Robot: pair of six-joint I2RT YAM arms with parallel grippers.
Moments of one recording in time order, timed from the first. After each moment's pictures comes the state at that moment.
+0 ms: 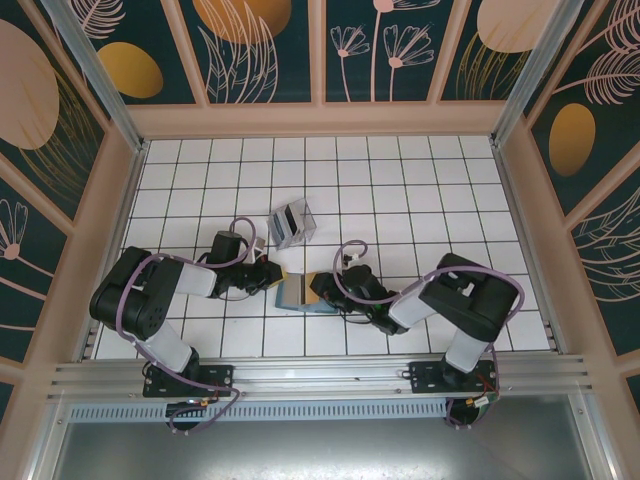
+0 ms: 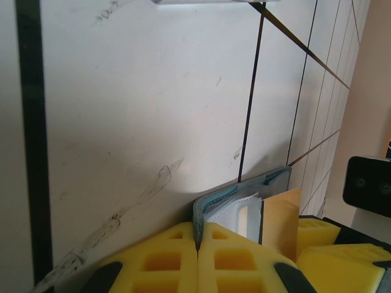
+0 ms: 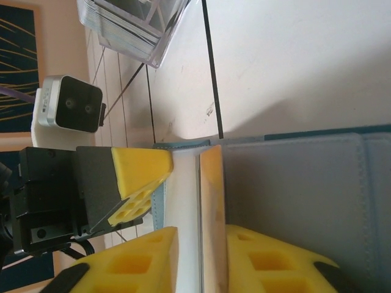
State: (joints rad) left arm -0.33 1.66 0.46 0.33 0.74 -0.84; right arm 0.98 1.70 0.40 0.83 -0.04 1.36
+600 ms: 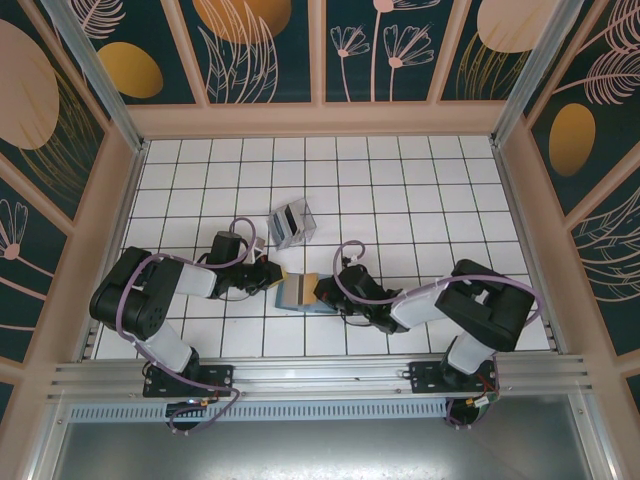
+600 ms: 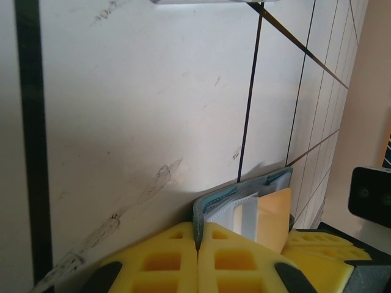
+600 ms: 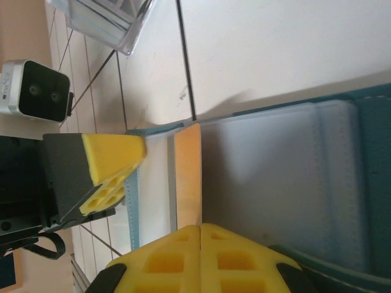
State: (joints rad) left arm -0.33 1.66 0.45 0.34 0.74 -0.84; right arm 1.02 1.62 0.44 0.60 0.00 1.33
